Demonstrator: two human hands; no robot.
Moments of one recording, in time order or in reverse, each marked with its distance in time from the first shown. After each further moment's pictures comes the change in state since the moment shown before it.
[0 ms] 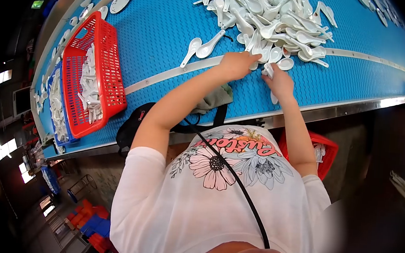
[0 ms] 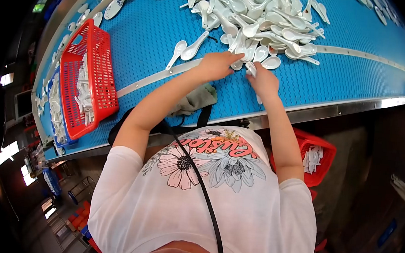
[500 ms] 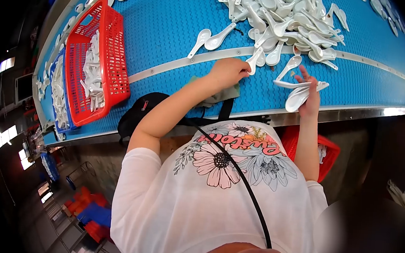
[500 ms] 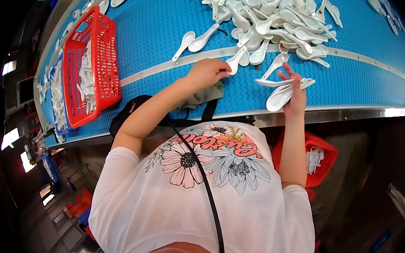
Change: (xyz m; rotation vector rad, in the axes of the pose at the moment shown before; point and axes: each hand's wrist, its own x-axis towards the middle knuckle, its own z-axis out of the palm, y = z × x) left_hand -0.057 -0.011 0.002 -0.249 0.056 -0.105; right_hand -0.041 0.031 -0.025 1.732 0.134 0.069
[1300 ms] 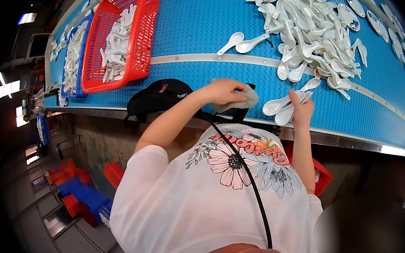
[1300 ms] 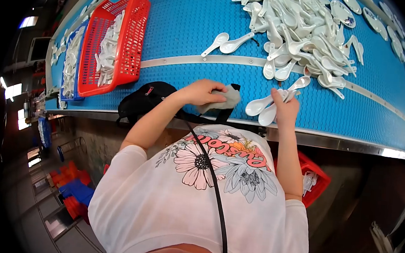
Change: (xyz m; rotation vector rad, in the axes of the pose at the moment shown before) left_hand -0.087 -0.023 -0.012 -0.126 -0.261 -0.273; right_hand -0.009 0.035 0.050 -0.715 0.042 0.089
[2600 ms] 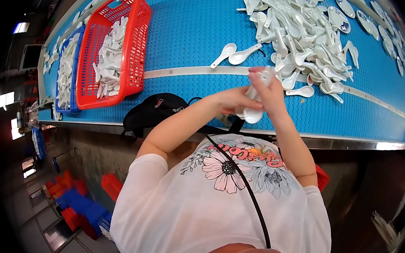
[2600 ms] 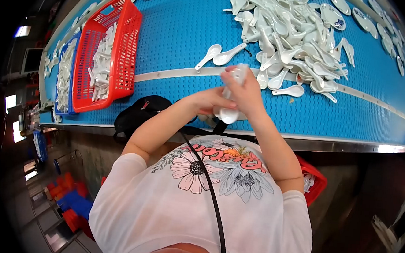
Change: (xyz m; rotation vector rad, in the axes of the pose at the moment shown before) left_hand 0.020 0.039 -0.016 -1.369 -0.330 0.157; right_hand 0.006 -0.073 0.089 0.065 -0.369 -0.146
